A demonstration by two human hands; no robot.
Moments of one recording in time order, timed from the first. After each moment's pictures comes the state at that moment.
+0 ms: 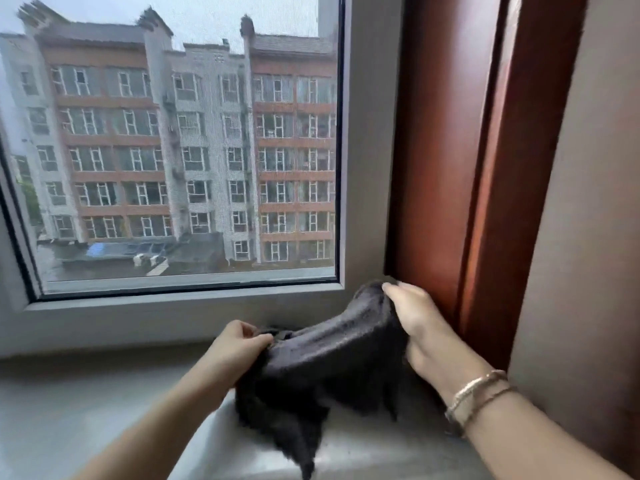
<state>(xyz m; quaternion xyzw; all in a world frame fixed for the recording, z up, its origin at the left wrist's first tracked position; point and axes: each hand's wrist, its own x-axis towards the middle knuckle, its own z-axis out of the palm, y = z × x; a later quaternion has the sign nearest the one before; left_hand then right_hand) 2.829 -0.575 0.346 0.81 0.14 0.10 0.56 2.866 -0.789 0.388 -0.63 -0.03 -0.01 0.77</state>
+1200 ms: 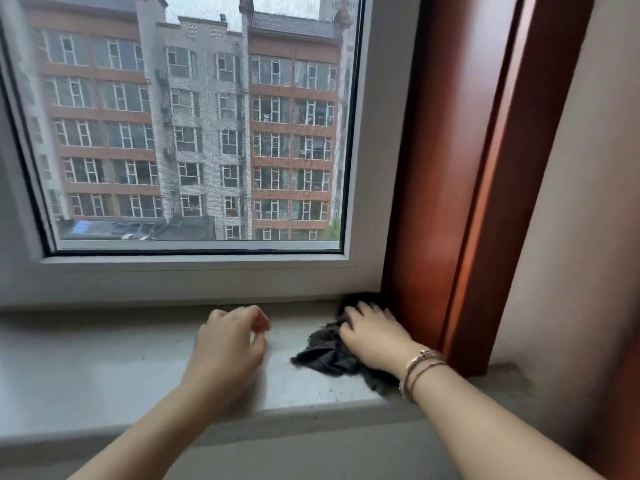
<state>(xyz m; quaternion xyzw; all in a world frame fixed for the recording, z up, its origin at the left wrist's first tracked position) 2.780 -0.571 0.317 0.94 0.04 0.26 0.23 2.866 -0.771 0.320 -0.98 -0.17 -0.05 0.06</state>
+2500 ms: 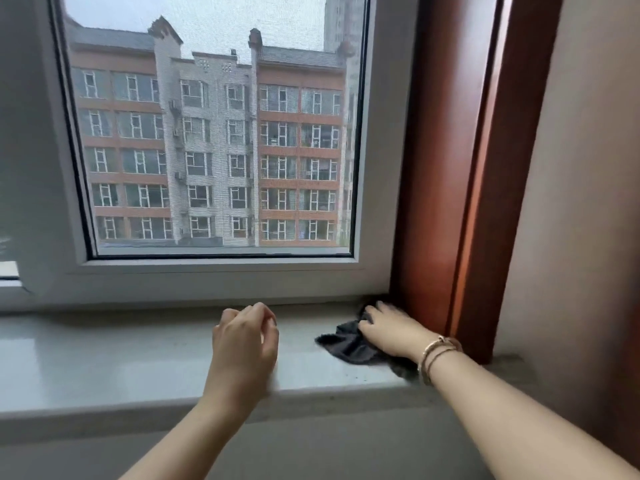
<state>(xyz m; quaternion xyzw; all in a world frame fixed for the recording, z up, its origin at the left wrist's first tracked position) 2.756 -0.577 0.302 0.88 0.04 0.39 0.29 2.871 -0.783 0.319 -0.99 -0.15 -0.02 0.07</state>
